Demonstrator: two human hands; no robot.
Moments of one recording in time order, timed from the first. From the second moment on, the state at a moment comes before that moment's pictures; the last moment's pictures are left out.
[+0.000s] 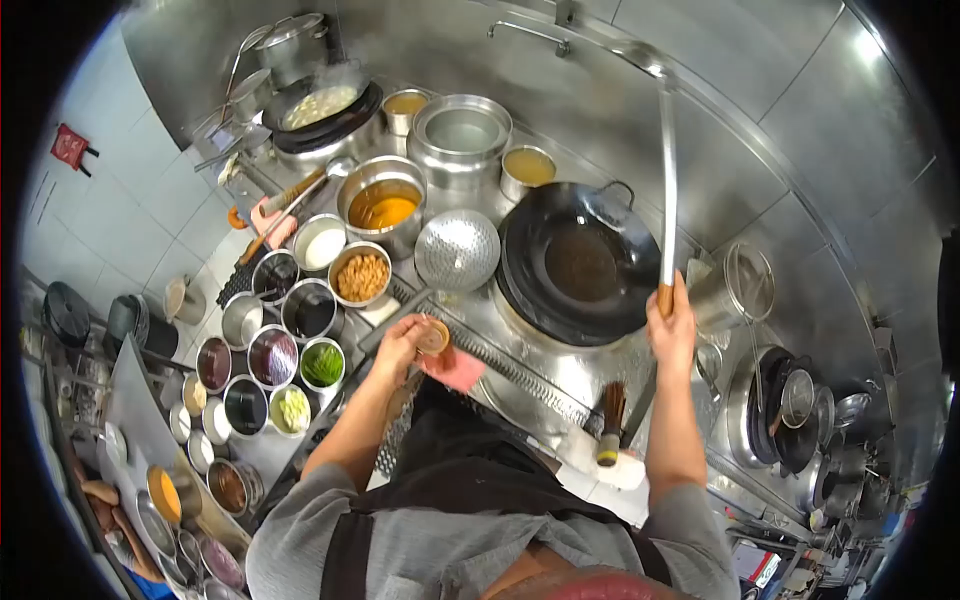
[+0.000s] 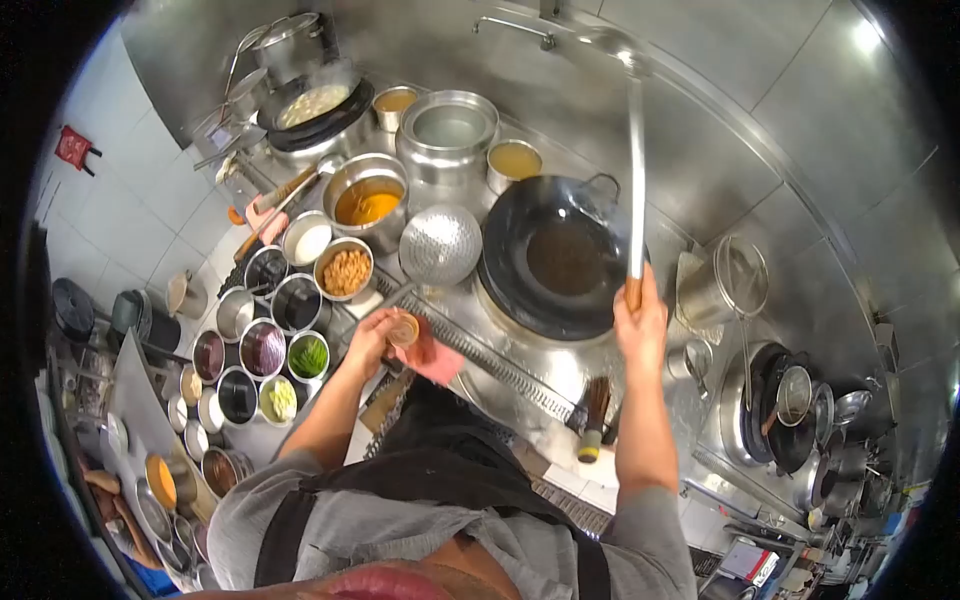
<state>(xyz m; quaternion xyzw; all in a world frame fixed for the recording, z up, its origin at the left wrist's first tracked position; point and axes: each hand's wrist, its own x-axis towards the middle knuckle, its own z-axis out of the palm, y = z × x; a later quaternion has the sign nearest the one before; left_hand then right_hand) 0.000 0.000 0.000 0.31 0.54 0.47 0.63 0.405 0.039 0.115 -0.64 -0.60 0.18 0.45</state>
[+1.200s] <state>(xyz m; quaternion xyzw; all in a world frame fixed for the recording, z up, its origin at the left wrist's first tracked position) 0.006 0.709 0.048 0.40 0.48 0.47 0.62 0.263 0.217 0.194 -0.74 -0.56 0.18 0.34</state>
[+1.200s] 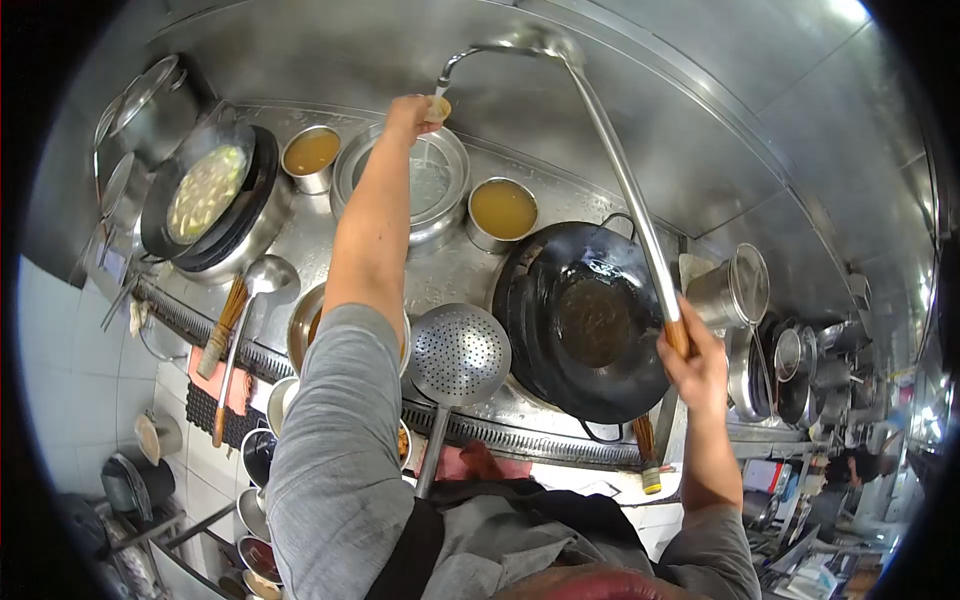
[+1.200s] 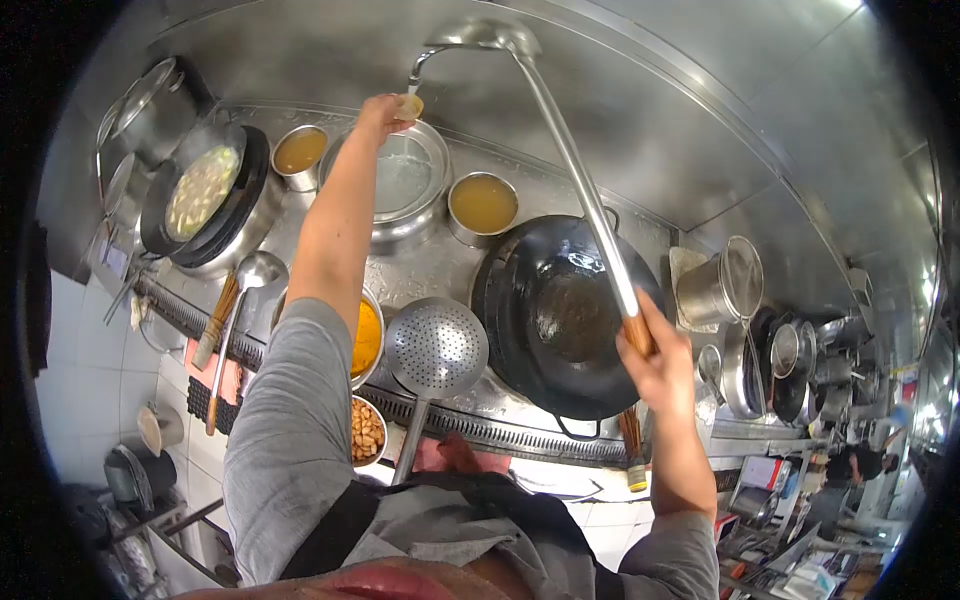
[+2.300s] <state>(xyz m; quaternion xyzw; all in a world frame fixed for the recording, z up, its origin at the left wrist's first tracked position) -0.004 0.744 -0.005 0.76 0.56 0.19 0.25 0.243 0.100 0.176 -0.79 -0.40 0.30 0.35</state>
